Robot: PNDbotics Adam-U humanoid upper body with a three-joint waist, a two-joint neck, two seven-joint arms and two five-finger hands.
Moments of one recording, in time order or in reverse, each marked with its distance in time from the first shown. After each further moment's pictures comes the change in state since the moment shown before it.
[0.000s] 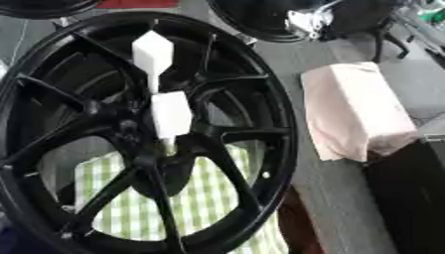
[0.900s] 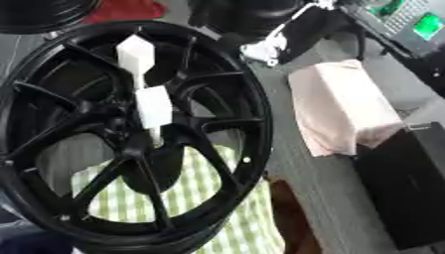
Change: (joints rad) left arm 0.078 0.026 0.020 0.000 -0.003 0.008 0.017; right arm -0.225 0.220 0.214 -0.002 0.049 0.078 0.207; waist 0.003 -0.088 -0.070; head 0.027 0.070
